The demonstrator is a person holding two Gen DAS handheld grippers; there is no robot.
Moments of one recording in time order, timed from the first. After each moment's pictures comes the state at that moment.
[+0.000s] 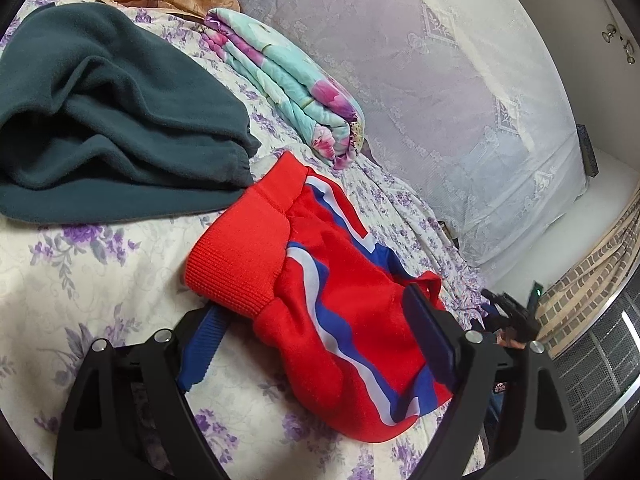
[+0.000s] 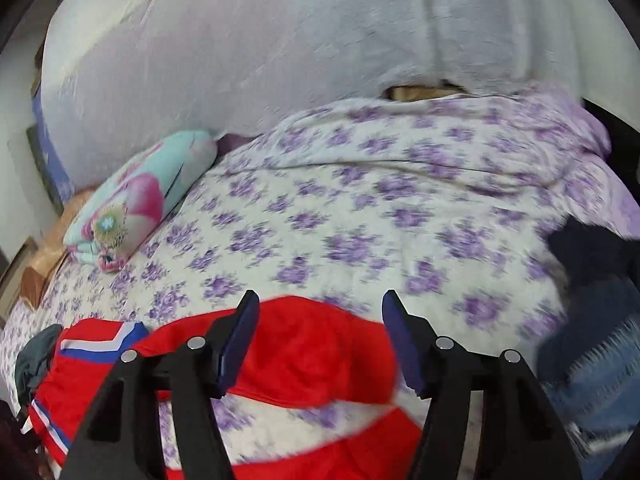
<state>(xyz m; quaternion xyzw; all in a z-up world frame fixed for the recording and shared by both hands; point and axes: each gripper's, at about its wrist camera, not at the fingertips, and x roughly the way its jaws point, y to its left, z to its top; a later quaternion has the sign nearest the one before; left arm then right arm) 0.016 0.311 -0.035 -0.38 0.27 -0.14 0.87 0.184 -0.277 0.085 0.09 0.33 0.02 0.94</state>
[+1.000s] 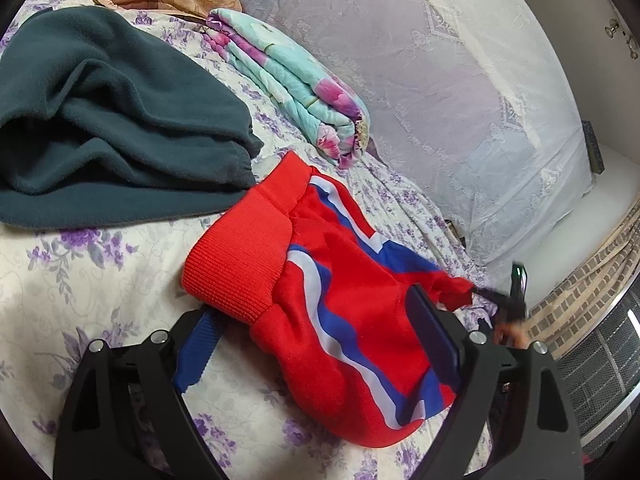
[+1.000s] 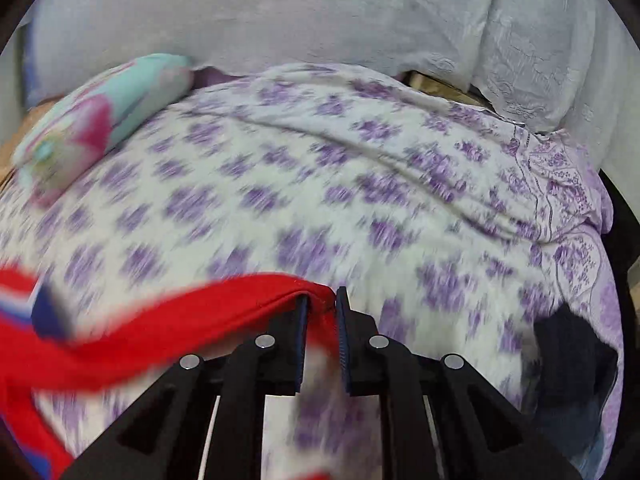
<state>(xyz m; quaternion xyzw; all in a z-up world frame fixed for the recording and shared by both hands) 0.020 0.308 -0.035 -0.37 0.28 -0.13 0.88 0.305 -0.256 0.066 -0.06 0.43 -0.03 0.90</state>
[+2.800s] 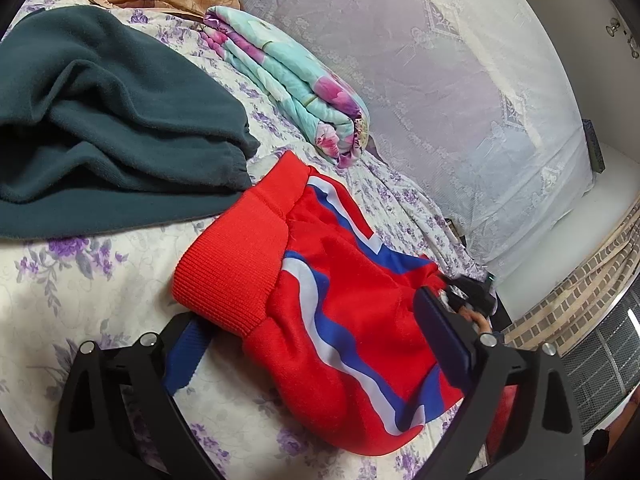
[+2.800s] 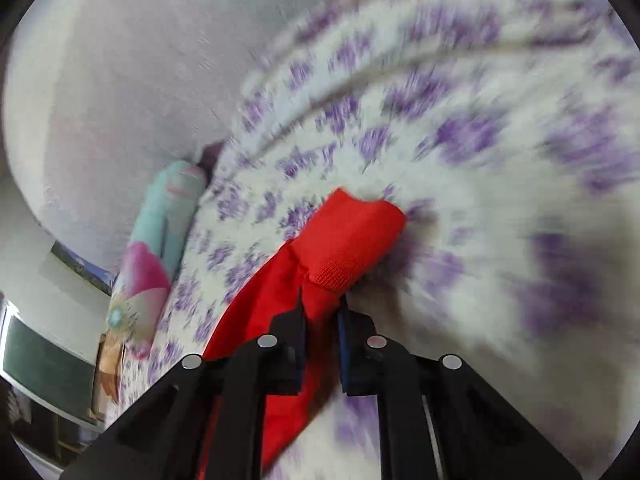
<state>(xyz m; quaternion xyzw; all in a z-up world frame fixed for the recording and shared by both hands) 0.025 0.306 -0.035 -0.37 0.28 -0.13 0.88 0.317 -0.301 -0.011 0.32 0.36 0.08 0.87</state>
